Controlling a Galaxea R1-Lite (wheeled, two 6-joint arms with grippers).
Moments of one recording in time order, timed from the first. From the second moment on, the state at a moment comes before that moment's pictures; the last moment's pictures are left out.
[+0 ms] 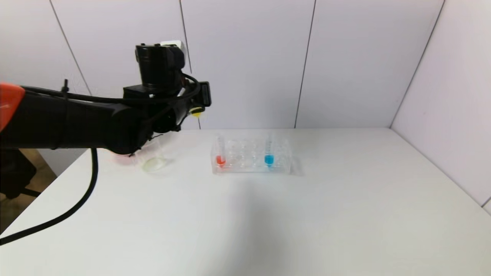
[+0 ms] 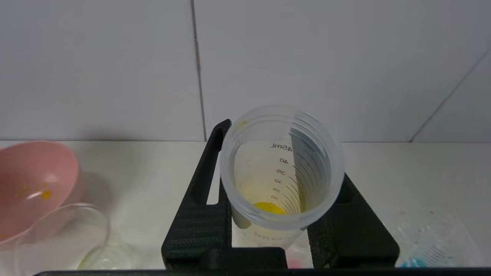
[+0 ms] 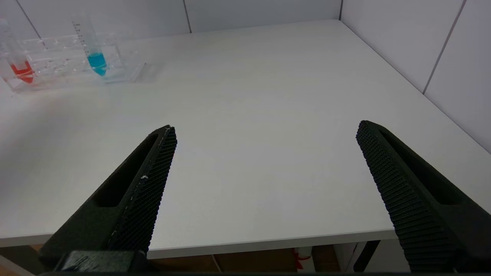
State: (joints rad) left arm -0.47 1.90 -1.38 -0.49 0.42 -0.12; right arm 0.00 0.00 0.00 -0.01 -0.04 0.10
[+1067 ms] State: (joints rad) left arm 0.13 1.61 -1.01 -0.51 0.03 -0.09; right arm 0.00 0.00 0.00 -0.01 -0.04 0.09
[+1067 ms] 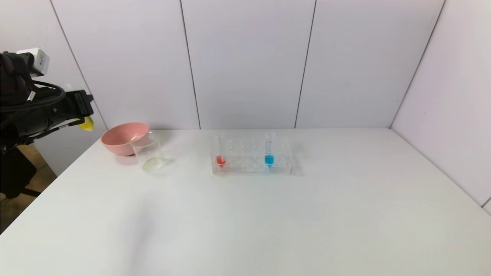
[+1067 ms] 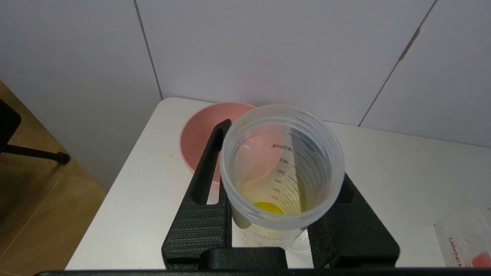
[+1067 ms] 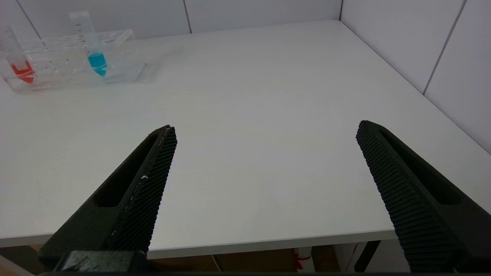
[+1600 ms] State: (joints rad) left arm 0.18 1.59 -0.99 -0.51 -0.03 -0.09; right arm 0.00 0.00 0.00 -0.01 -0.04 0.09
